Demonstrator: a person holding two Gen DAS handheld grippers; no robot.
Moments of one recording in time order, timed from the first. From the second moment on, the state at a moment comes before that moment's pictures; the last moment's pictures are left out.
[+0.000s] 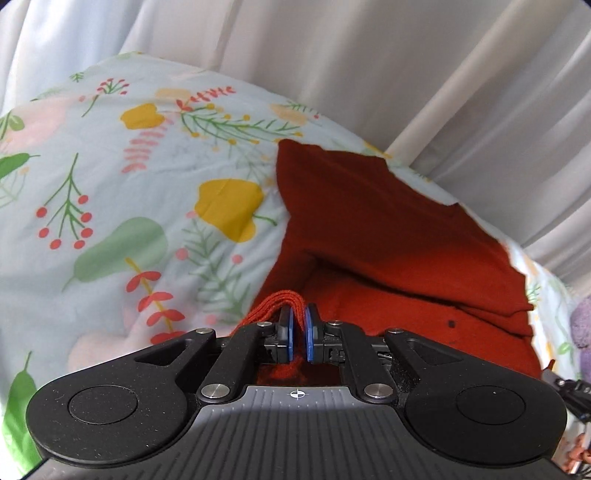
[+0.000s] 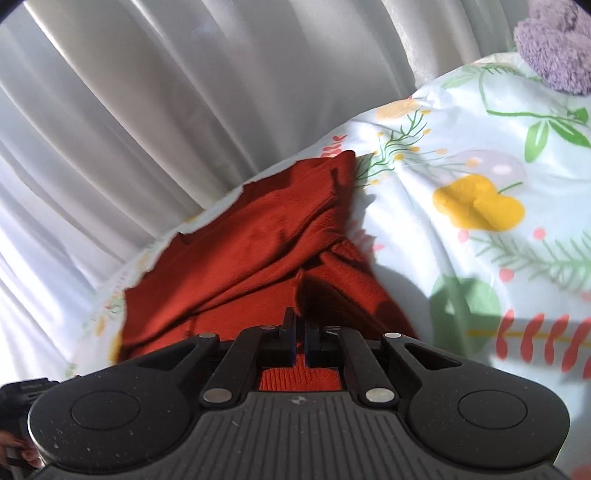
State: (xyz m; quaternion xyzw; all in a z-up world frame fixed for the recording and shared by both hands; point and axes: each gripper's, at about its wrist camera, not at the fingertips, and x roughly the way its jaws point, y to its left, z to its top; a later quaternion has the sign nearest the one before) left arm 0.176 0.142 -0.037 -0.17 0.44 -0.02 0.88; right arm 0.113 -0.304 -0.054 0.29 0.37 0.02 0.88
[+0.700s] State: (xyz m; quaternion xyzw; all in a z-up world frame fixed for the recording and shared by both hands) left arm 0.181 0.128 -0.054 -0.03 0.43 -0.12 0.90; right arm 0.115 -0.290 -0.065 0.12 0.41 0.06 0.90
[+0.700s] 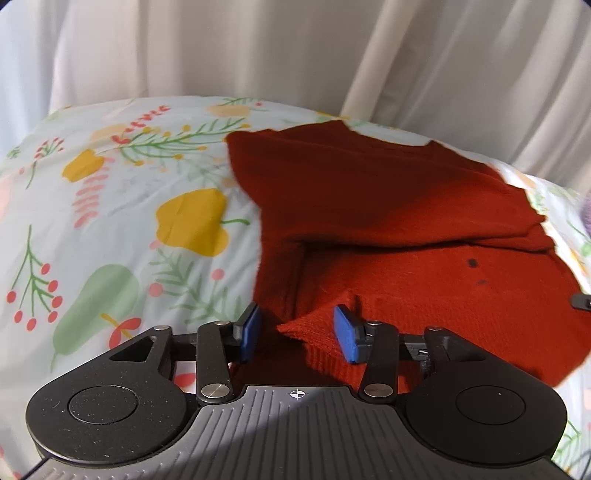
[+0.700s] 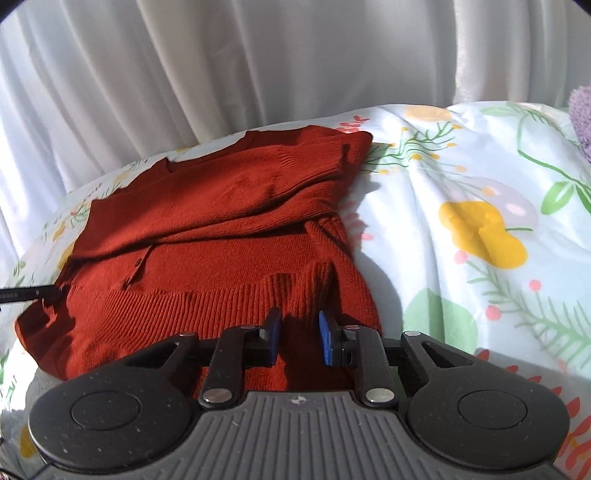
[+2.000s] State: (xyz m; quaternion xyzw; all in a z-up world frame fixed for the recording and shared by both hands) left arm 0.193 0.127 -0.012 -0.08 0.38 -0.14 0.91; right arm 0.111 -0.262 -0.020 0.08 0.34 0.05 0.93
